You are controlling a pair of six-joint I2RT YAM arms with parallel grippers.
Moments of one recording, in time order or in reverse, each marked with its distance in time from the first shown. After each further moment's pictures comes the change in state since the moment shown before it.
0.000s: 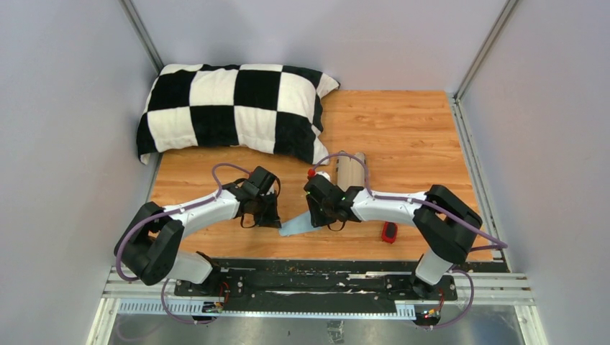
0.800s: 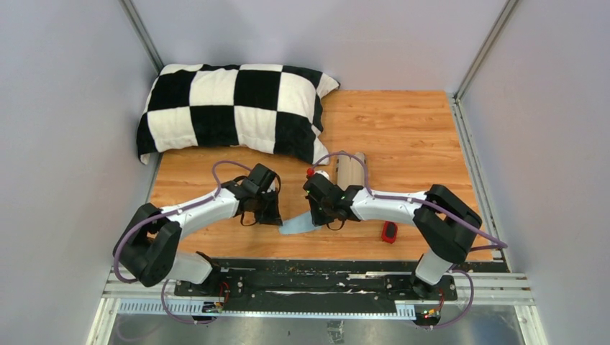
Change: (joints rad) left arm 0.000 -0.005 0.014 -0.009 0.013 0.021; right arm 0.000 0.021 0.013 0.005 -0.013 0.002
